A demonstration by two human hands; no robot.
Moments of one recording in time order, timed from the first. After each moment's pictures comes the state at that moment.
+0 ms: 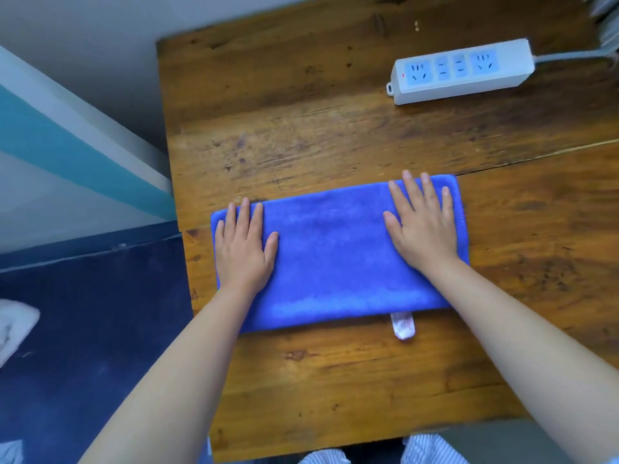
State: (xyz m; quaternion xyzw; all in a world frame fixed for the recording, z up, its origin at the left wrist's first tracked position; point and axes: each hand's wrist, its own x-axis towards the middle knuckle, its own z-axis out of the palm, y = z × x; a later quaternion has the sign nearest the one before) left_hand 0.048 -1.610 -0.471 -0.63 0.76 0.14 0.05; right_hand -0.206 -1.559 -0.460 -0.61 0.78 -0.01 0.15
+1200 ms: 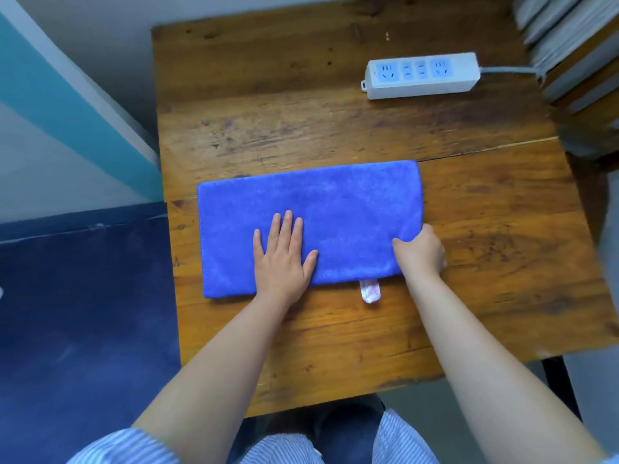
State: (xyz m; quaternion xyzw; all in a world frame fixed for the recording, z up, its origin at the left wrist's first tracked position) left_hand -0.002 -1.523 -0.472 -0.58 0.80 0.17 0.06; right_hand -0.193 -1.497 -0.427 -0.20 0.93 -0.12 0.28
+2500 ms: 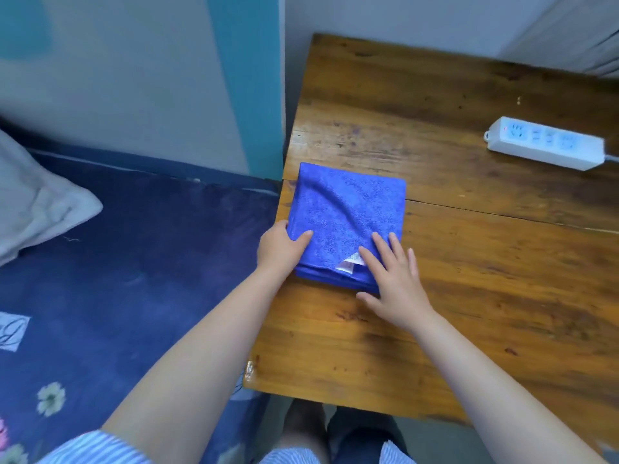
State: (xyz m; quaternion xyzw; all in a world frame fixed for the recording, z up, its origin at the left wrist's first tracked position) left_hand 0.125 -1.552 -0.430 -0.76 0.46 0.44 -0.16; right_hand -0.066 -1.498 -0.424 -0.75 0.61 0.08 0.23
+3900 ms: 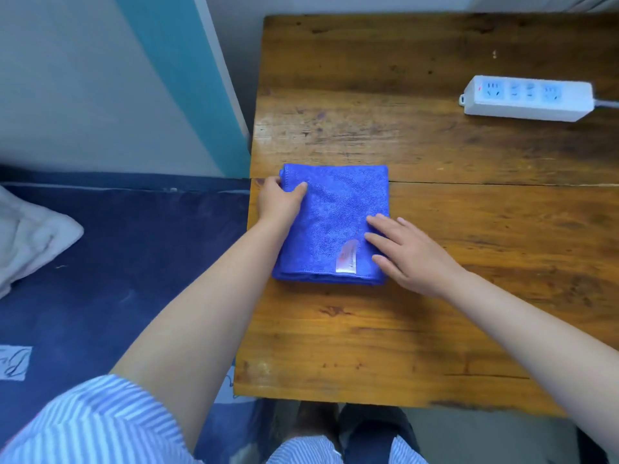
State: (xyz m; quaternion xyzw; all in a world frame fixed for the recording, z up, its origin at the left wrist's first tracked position) left_hand 0.075 -1.615 -0.425 -0.76 0.39 0.45 -0.25; right_hand -0.123 -1.524 -0.409 -0.83 0.51 0.04 0.23
